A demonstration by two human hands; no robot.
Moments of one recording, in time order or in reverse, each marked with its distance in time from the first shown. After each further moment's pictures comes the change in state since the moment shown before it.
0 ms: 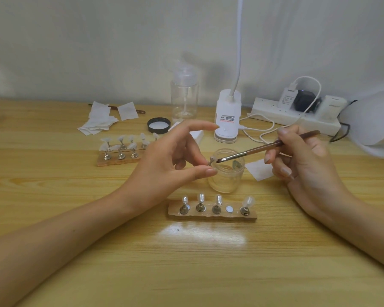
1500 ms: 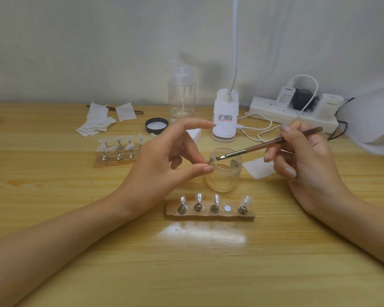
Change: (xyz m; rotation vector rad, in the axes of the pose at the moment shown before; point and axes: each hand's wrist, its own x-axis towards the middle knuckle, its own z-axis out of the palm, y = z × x) left_hand -0.001 0.000 0.001 0.066 0.053 0.059; right_hand 0.001 0.000 -0.004 -0.001 -0.019 -0.073
